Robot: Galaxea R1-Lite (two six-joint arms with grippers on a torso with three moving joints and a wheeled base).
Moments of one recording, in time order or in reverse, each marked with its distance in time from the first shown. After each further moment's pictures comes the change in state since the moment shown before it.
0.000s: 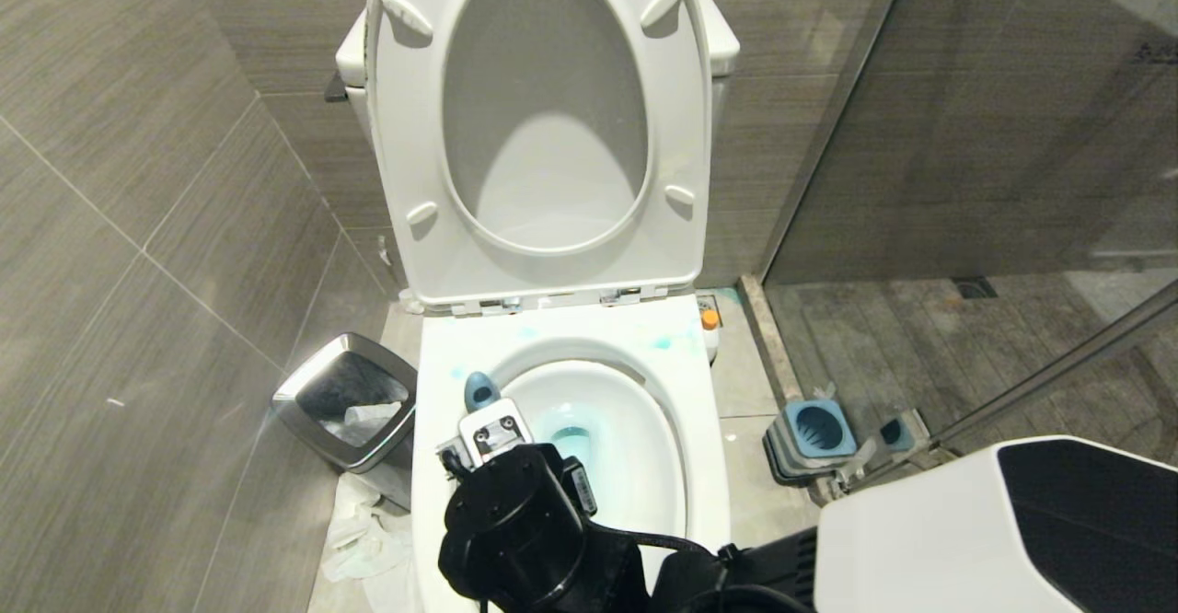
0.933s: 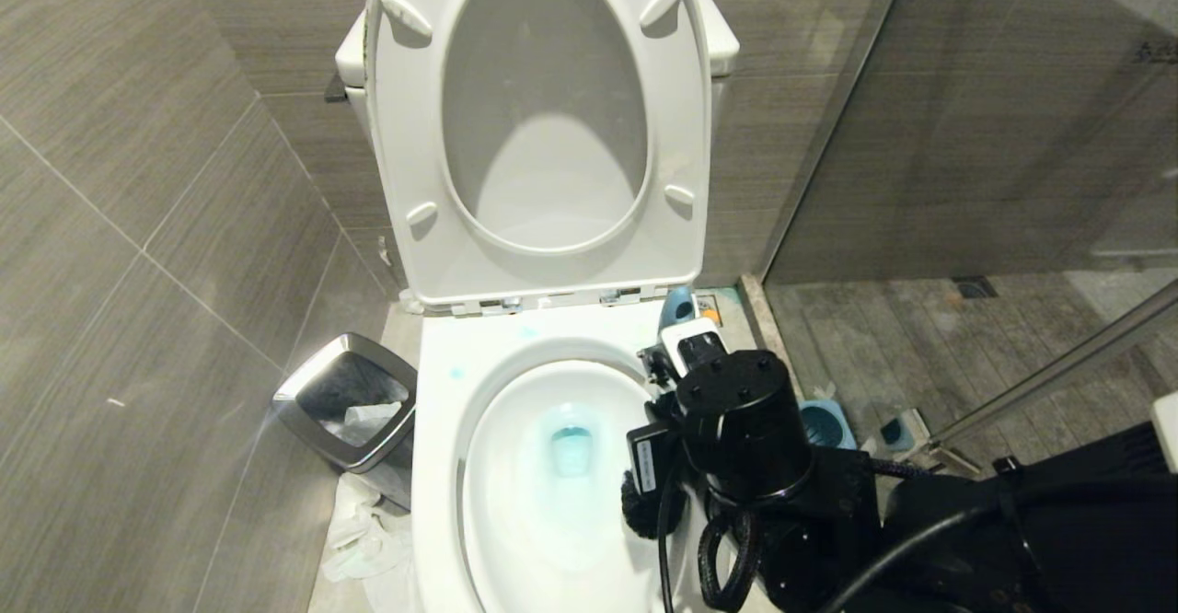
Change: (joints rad) left arm 0.000 0.000 0.000 0.001 0.000 0.001; right arm -0.220 -0.324 0.346 -0.043 -0.010 0.001
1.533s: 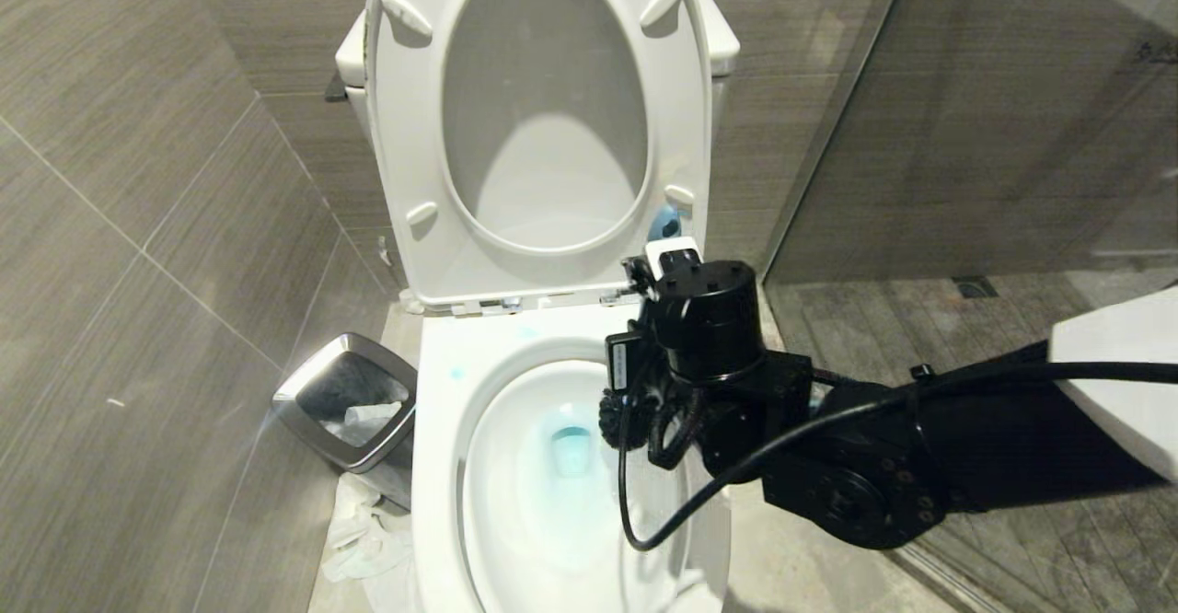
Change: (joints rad) left arm 0.000 0.000 0.000 -0.001 0.000 0.000; right arm -0.077 0.128 -0.300 0.002 0.014 -0.045
